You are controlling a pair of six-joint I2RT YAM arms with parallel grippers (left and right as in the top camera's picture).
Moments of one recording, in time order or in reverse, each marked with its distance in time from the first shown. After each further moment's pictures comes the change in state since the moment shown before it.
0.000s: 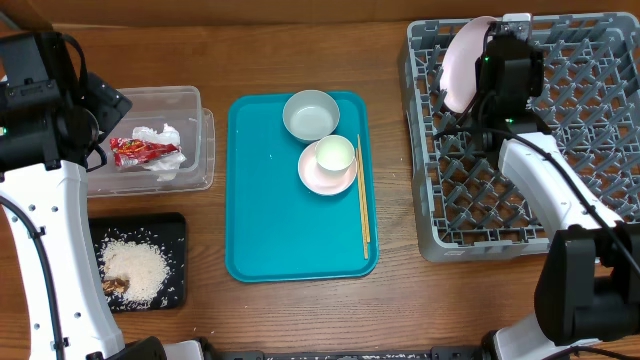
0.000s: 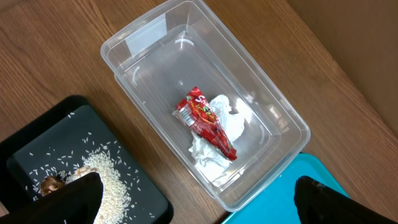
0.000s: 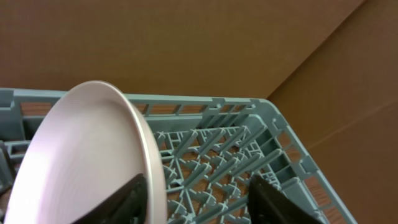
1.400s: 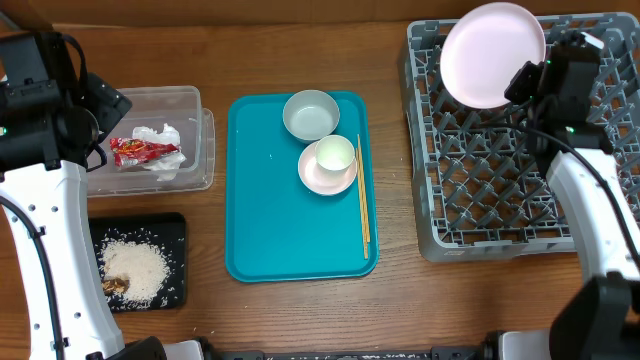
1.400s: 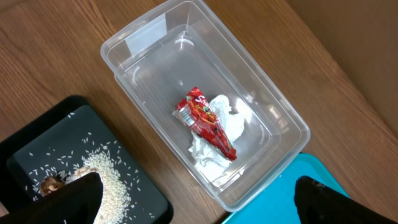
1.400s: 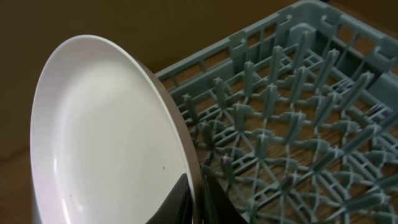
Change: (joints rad) left arm 0.000 0.000 0.000 0.001 0.000 0.000; right arm -0.181 -0.154 -0.001 -0.306 -0.378 0.551
